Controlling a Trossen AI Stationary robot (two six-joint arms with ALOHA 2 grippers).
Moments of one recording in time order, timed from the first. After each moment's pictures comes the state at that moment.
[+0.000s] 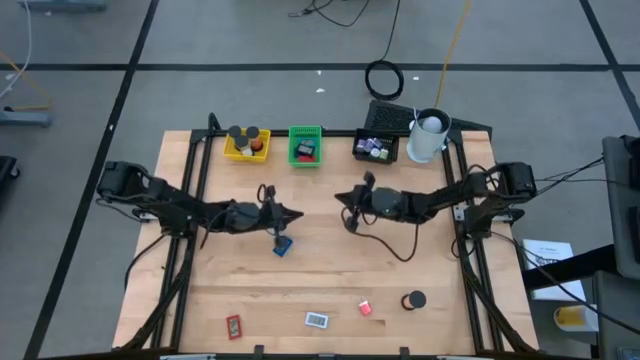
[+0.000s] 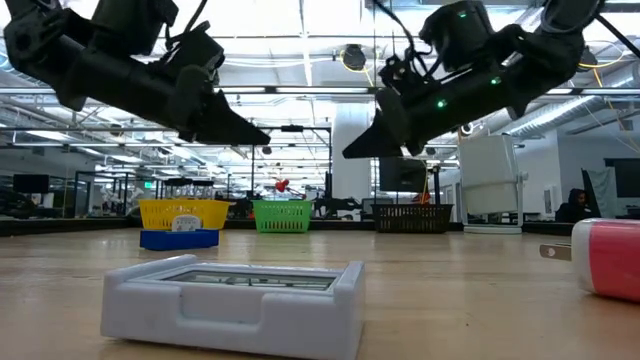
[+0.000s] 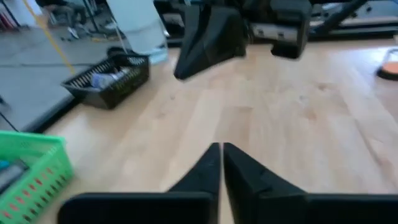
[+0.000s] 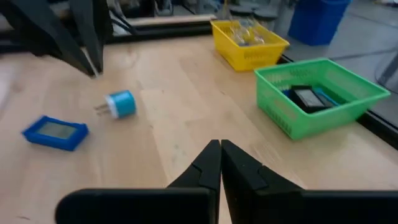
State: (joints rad) left arm -0.12 1.45 0.40 0.78 -0.34 0.02; right arm -0.04 1.62 0.61 0.70 0.33 0.08
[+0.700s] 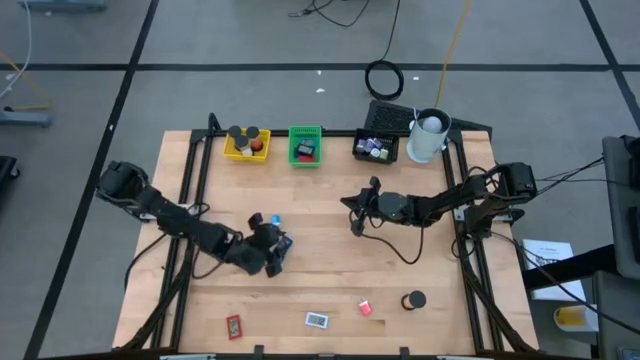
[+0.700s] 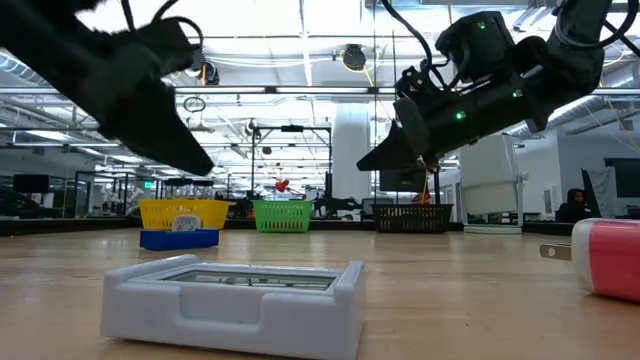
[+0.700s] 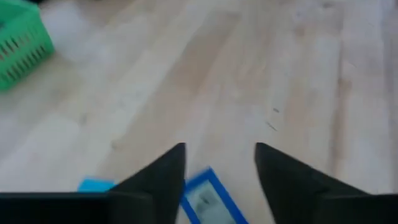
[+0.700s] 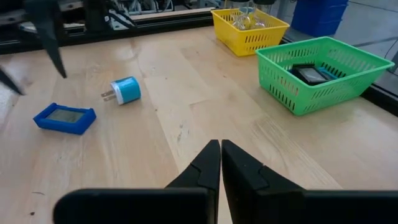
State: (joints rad) left arm -0.46 1.45 0.59 0.05 -0.65 -0.57; right arm -0.02 1.62 0.51 0.80 0.34 0.14
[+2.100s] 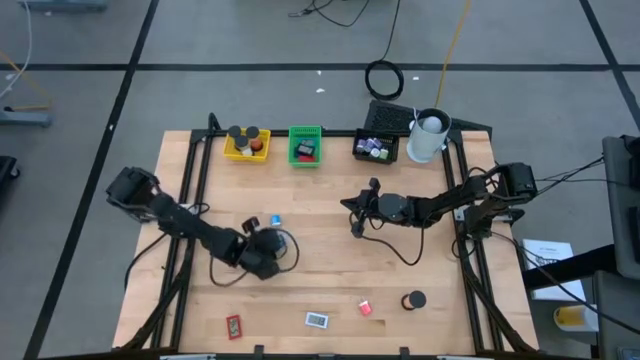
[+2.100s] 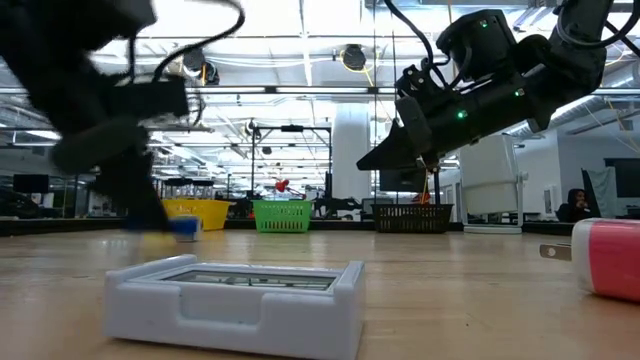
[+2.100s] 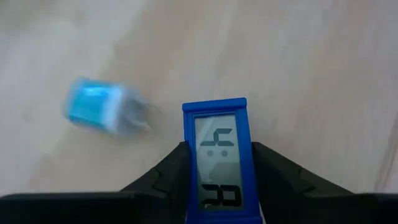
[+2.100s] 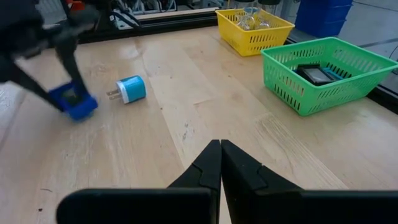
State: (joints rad) left arm -0.45 1.59 0.69 -0.31 -0.52 -0.76; right arm 0.00 1.62 0.51 0.80 0.34 0.14
